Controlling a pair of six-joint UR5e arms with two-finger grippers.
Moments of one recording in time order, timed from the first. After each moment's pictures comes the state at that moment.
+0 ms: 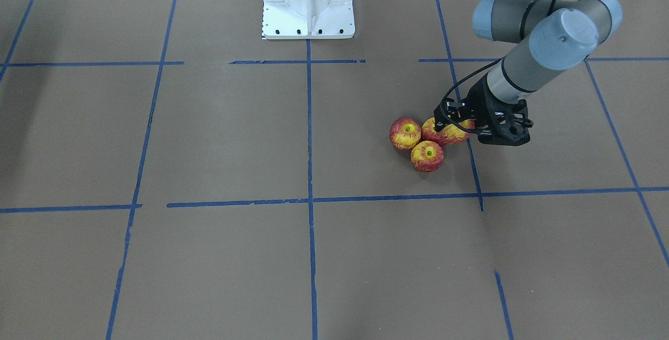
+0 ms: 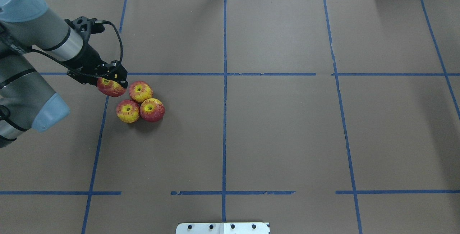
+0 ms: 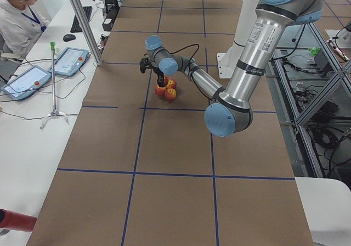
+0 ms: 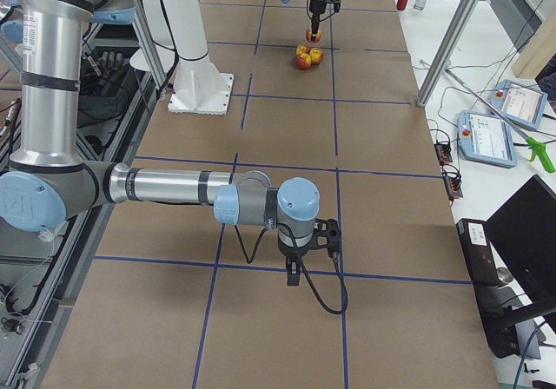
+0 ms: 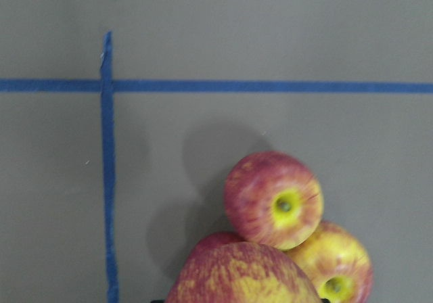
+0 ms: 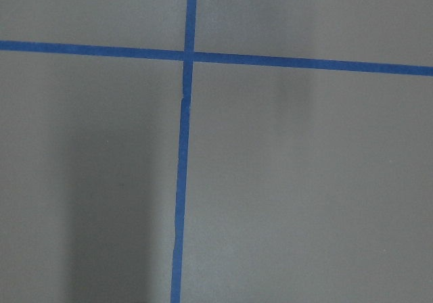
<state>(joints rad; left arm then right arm) -0.84 -1.99 -1.73 -1.71 -2.27 -0.96 1.59 -1.71 1.71 -1.58 2.29 -0.06</state>
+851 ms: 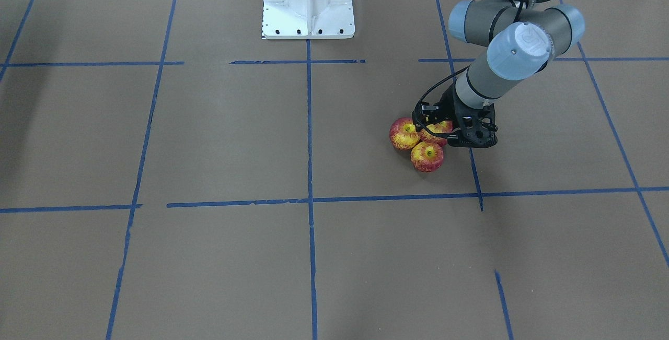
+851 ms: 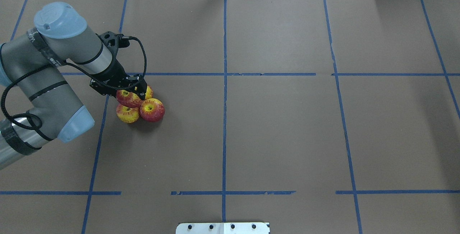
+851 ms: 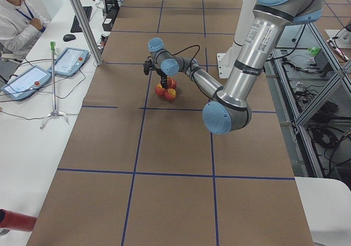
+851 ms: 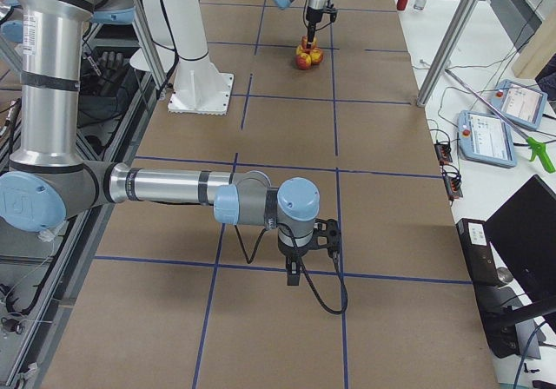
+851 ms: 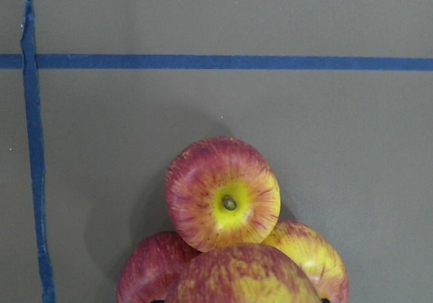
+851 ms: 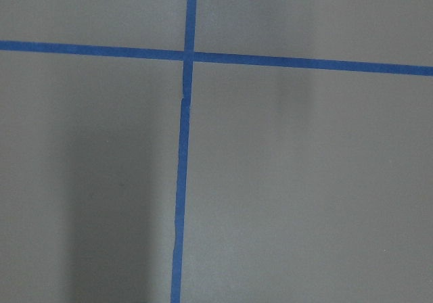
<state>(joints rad) -0.79 -2.00 -1.70 -1.70 -2.26 -0.97 1.59 -1.71 1.71 -1.58 2.29 -0.06</state>
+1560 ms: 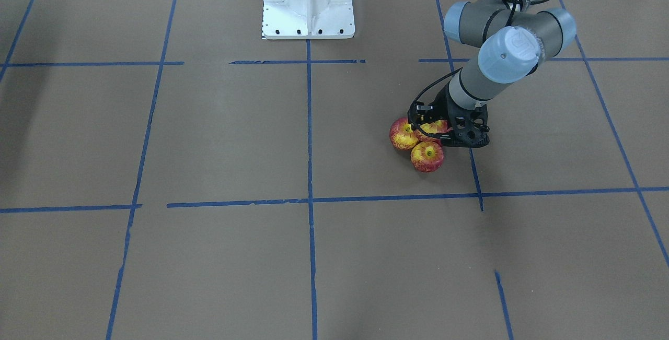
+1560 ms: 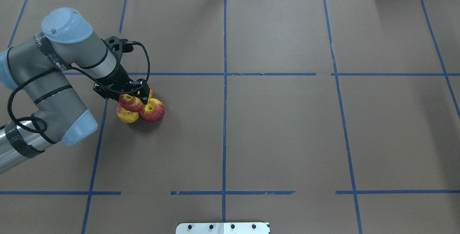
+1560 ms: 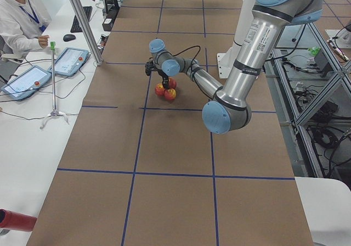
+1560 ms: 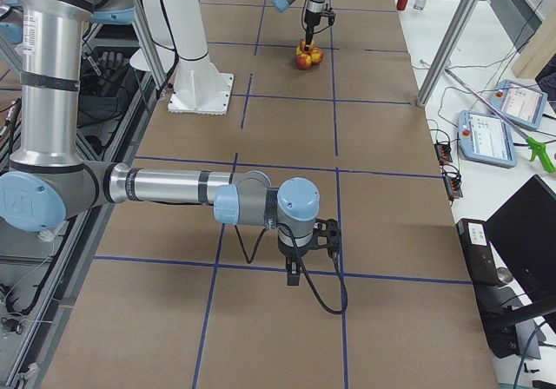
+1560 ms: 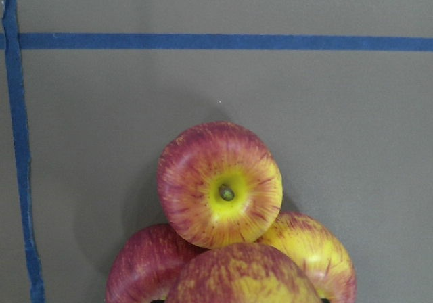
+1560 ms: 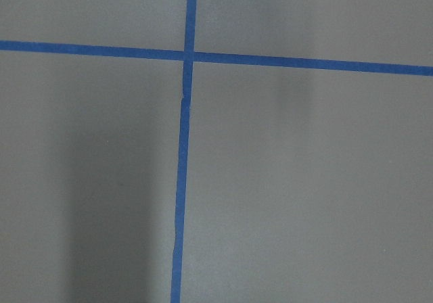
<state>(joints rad) -0.77 -2.00 -1.69 -1.70 -2.26 -0.97 1.59 -1.71 1.71 -1.58 2.29 -0.06</state>
